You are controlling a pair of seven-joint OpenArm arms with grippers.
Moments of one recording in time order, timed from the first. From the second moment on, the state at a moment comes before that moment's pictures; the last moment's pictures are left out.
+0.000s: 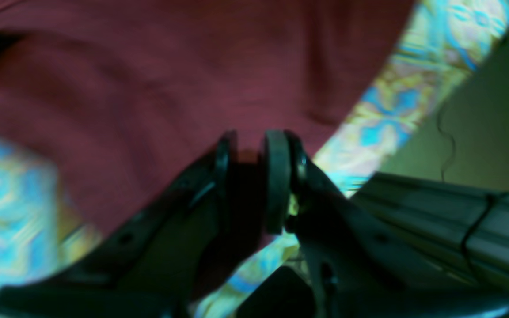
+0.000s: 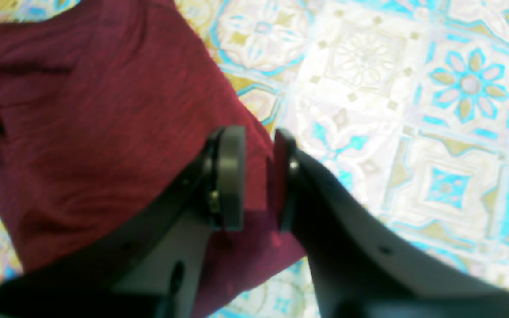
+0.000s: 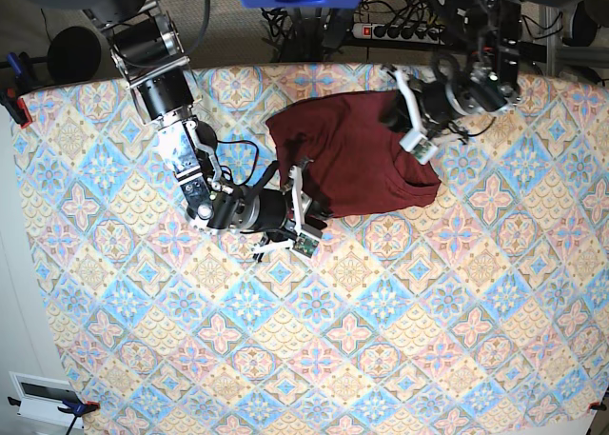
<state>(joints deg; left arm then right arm) 21.2 -18.4 -4.1 110.6 -31.4 -33.7 58.5 17.0 8.9 -24.0 79.9 18.1 42.8 -43.5</state>
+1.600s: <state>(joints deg) -11.9 -14.5 16.4 72.9 -17.7 -35.2 41.8 10.6 25.4 -35.5 82.3 20.1 41.9 -37.9</state>
